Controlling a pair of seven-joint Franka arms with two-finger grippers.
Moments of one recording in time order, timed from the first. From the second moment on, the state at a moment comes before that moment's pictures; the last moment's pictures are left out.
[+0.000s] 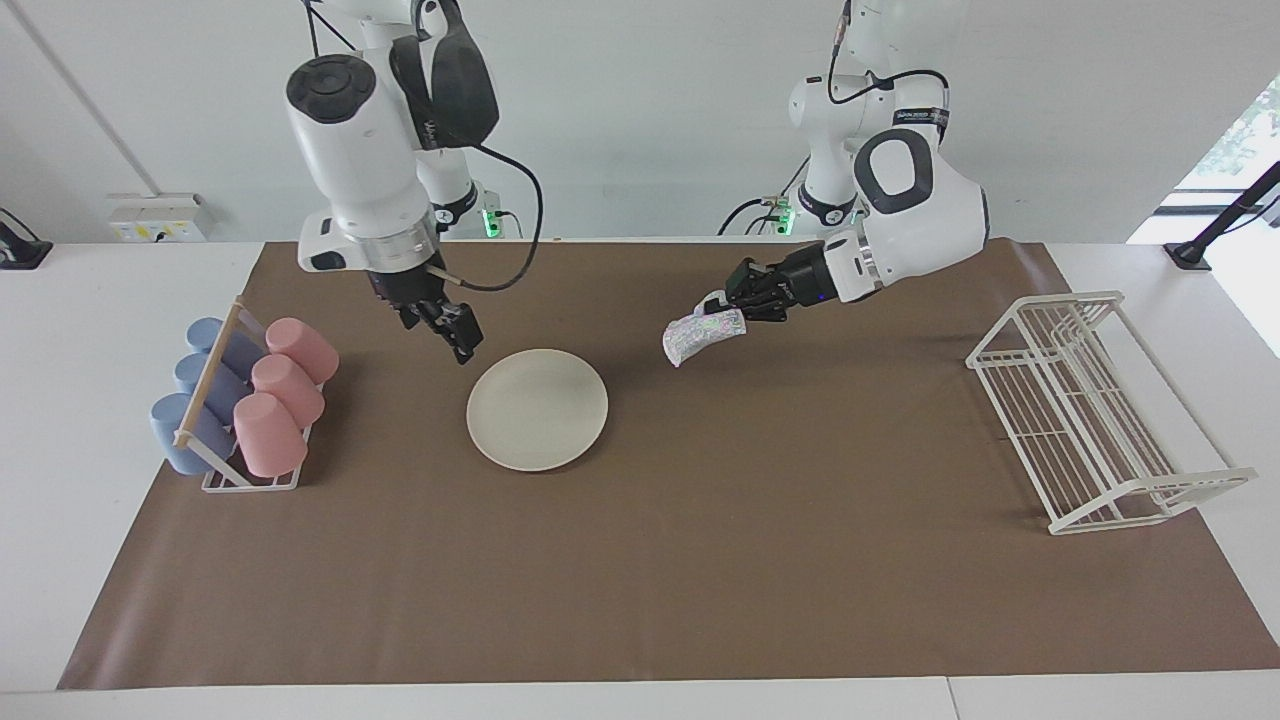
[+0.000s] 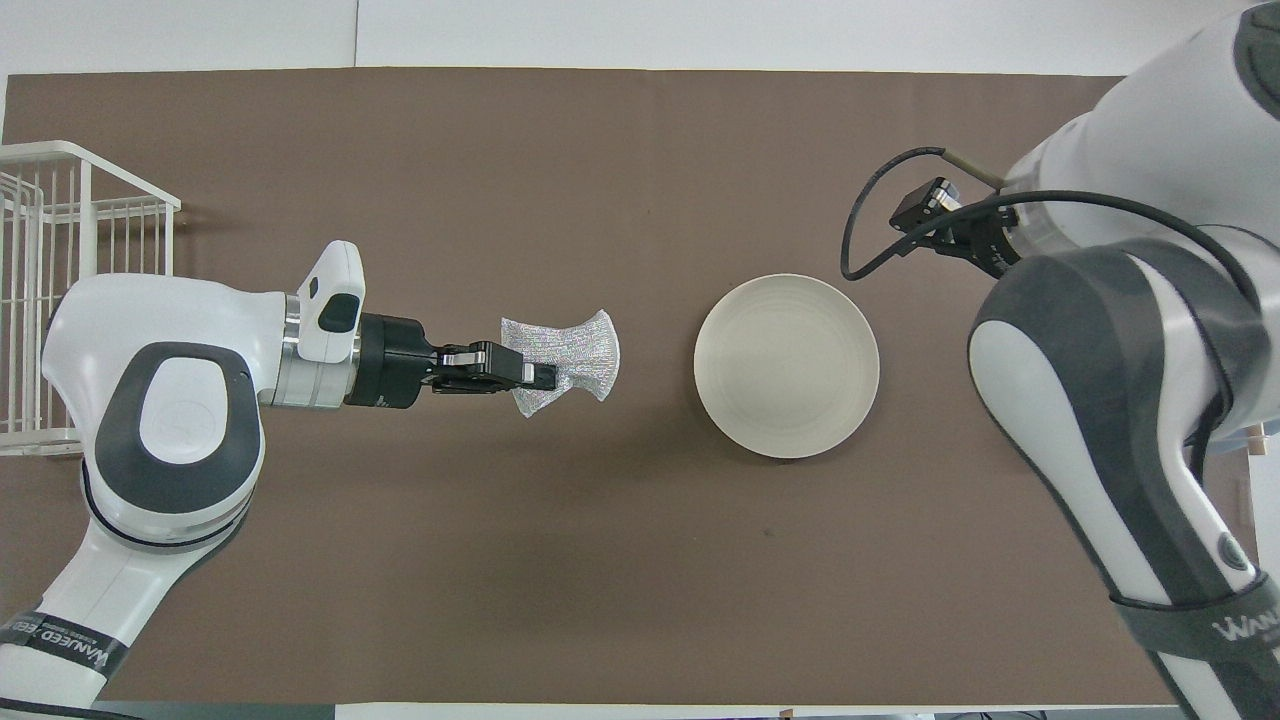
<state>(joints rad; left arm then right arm) -0.19 -0.02 -0.14 -2.11 -1.09 2.00 0.25 0.19 0.12 -0.01 -1.61 0.00 1.72 0.76</state>
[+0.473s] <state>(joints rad) -0.19 0.07 -0.14 -1.84 -0.63 1.82 -0.15 0.08 0.03 -0.01 -1.61 0.00 1.57 0.34</state>
